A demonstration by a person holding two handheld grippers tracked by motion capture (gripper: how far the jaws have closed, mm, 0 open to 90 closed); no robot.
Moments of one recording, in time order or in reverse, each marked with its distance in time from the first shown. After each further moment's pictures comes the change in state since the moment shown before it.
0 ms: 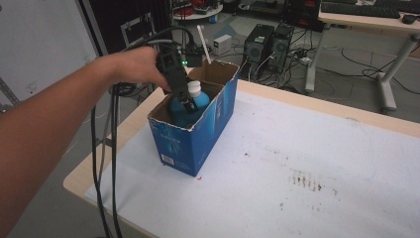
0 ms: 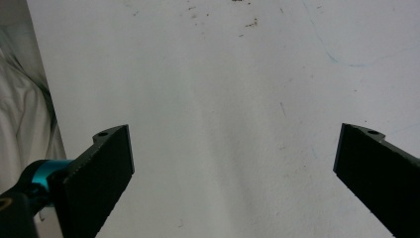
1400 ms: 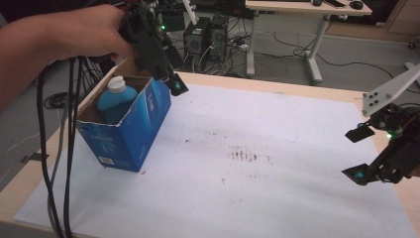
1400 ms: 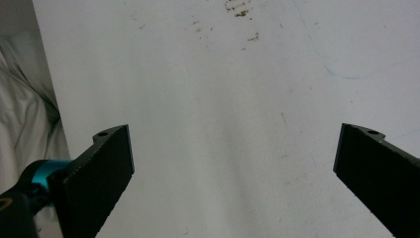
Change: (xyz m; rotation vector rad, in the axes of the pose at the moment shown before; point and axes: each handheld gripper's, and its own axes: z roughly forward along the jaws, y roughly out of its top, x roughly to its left) left arm -0.103 0.121 -0.024 -0.075 -0.064 0.317; right arm 0.012 0.004 -0.006 -0.033 -0.022 -0.004
